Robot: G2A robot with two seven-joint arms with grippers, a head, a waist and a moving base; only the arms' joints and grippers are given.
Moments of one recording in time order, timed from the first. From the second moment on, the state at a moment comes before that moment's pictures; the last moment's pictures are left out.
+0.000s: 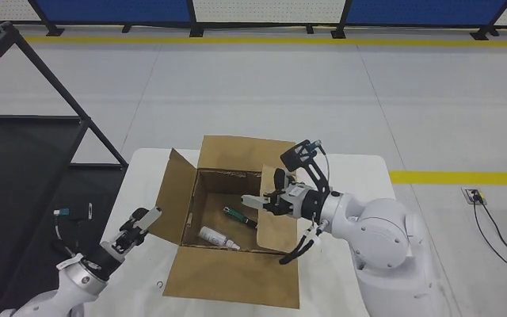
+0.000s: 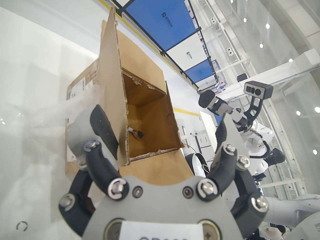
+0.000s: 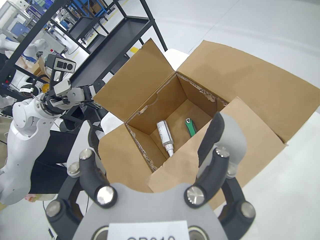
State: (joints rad) left arm 1.47 -1.21 -1.87 -2.06 0.05 -0.13 -0.73; right arm -0.85 -1.50 1.34 -1.87 -0.70 -0.15 1.12
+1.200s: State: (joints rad) left arm 1.23 -1.19 -1.45 -1.92 0.27 0.00 -0.76; right arm -0.67 -1.46 1.26 -1.36 -0.40 -0.23 1.16
